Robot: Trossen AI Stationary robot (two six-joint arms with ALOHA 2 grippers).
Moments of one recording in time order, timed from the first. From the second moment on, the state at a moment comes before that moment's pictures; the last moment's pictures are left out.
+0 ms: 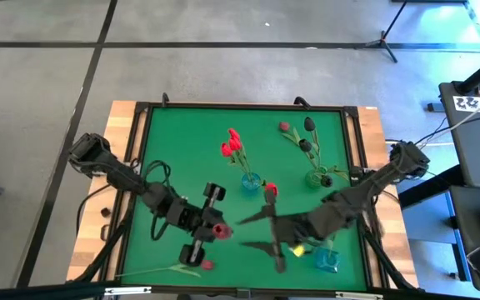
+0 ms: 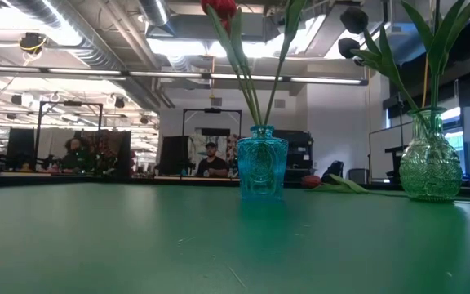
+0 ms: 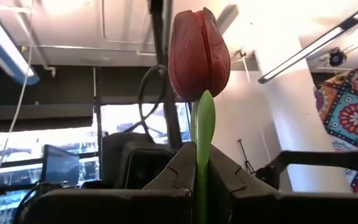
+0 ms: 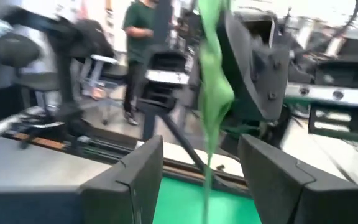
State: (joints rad) left arm -0.51 1.62 1.08 1.17 -0.11 0.26; right arm 0.59 1.63 1.50 0.13 0.41 -0.14
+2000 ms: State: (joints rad) left arm -0.85 1.52 1.08 0.36 -0.67 0.00; right arm 1.21 1.37 1.50 -0.37 0.61 0.57
